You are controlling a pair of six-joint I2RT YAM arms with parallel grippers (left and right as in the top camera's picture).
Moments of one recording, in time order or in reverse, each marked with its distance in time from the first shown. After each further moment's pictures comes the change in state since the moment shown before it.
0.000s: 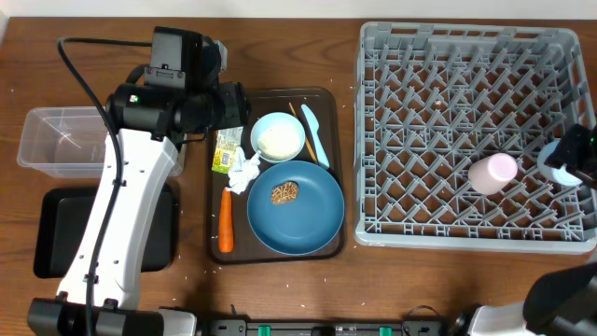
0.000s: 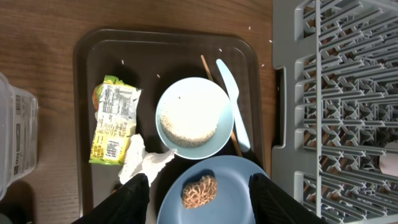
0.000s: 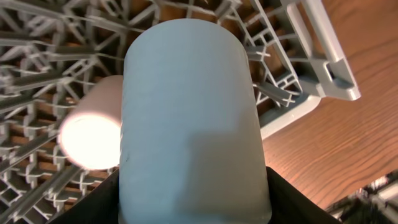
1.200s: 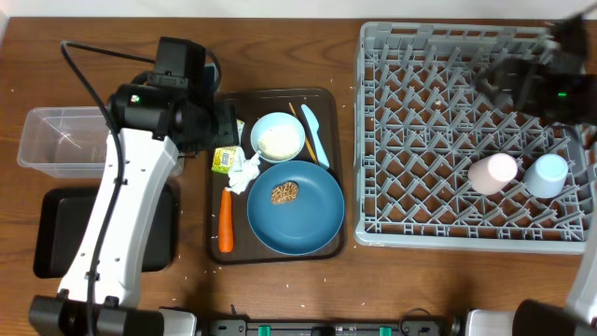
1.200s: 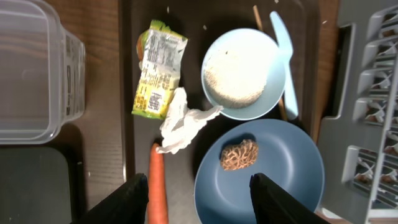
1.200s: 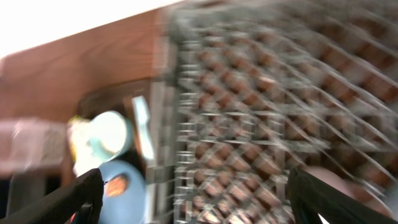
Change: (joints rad) left arm -0.001 0.009 -0.013 -0.172 -0.122 0.023; right arm 0.306 -0.116 0.195 0.157 -0.549 -0.093
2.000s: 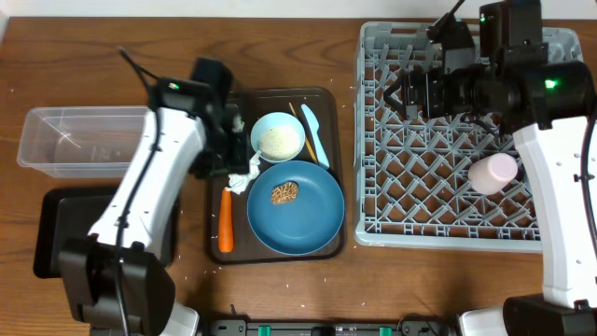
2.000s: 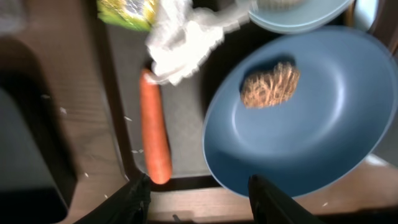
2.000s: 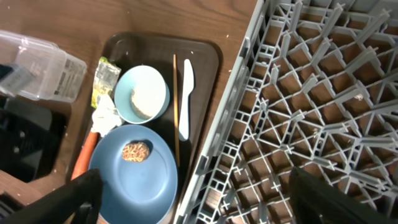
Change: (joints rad) left arm -0.061 0.139 -0.089 -0.147 0.024 0.010; right arm 0.364 0.069 0.002 0.037 0.136 -0.002
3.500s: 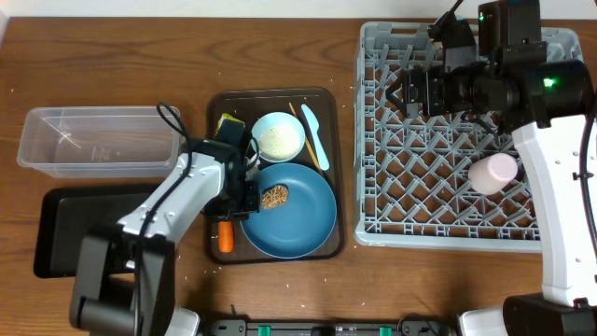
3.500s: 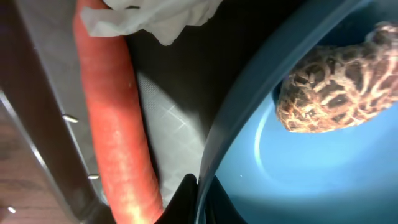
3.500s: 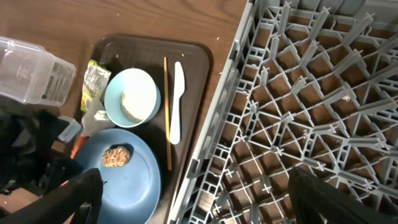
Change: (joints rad) left arm -0.050 -0.048 -0.463 0.354 0.005 -0.085; right arm 0.000 0.002 0.000 0.009 0.031 0.000
